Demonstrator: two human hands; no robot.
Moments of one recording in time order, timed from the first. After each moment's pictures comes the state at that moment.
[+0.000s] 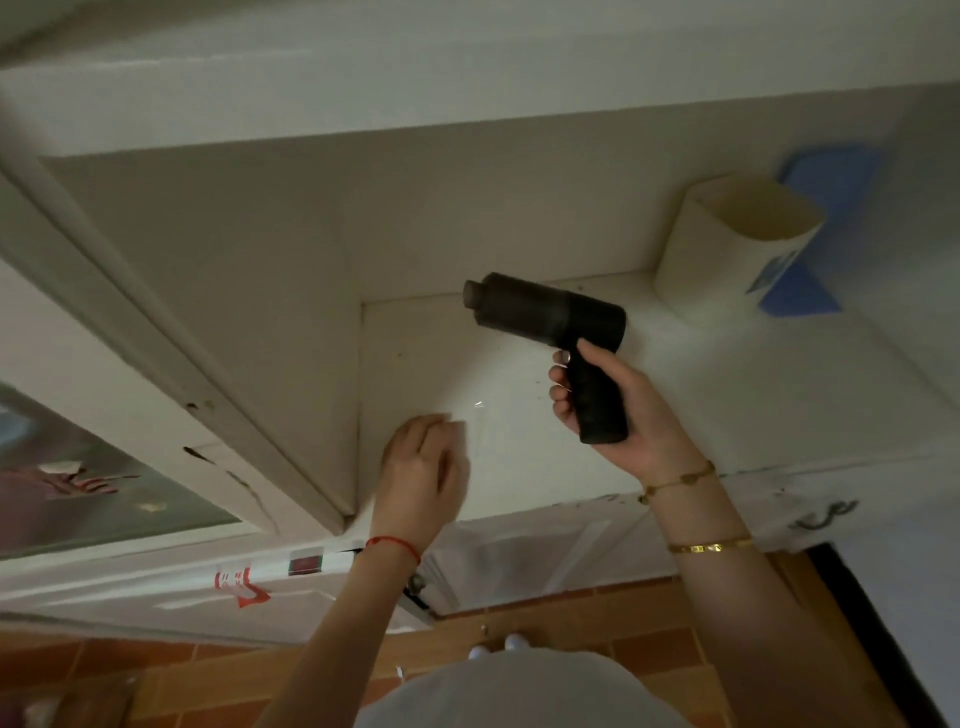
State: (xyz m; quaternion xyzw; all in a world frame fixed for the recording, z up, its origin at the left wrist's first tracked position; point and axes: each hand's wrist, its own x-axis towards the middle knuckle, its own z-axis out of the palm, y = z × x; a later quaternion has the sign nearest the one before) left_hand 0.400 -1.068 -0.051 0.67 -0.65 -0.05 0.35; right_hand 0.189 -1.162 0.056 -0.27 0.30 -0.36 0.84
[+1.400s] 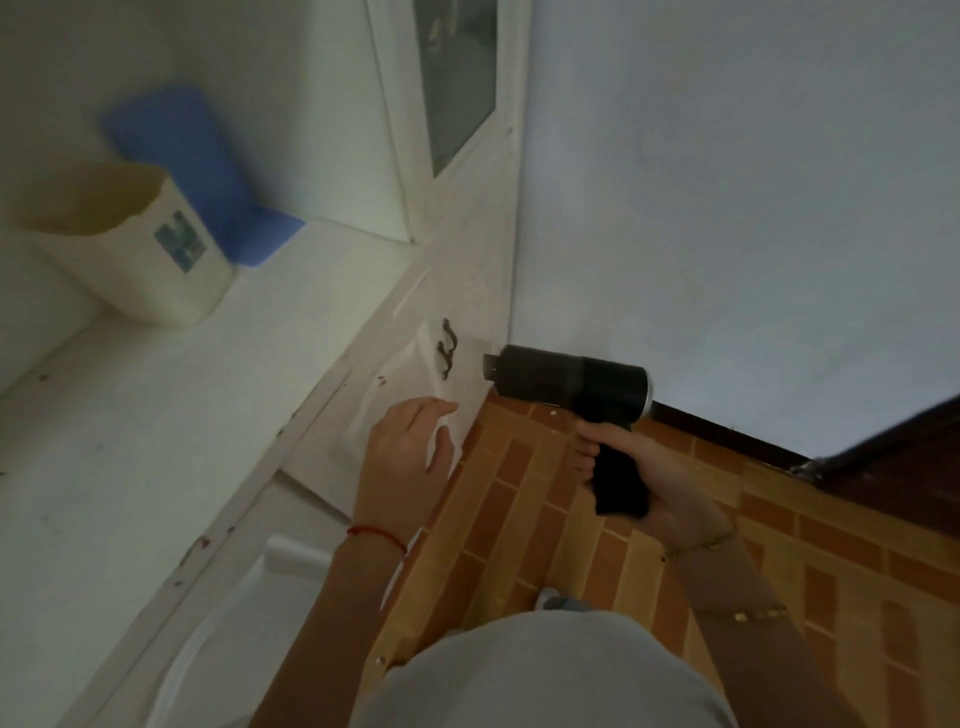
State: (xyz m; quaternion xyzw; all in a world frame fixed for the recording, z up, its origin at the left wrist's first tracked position) left_hand 0.051 -1.033 -0.034 0.32 -0.89 -0.24 0.23; right_hand -0.128 -0.864 0.014 -0.05 0.46 -0.67 0.58
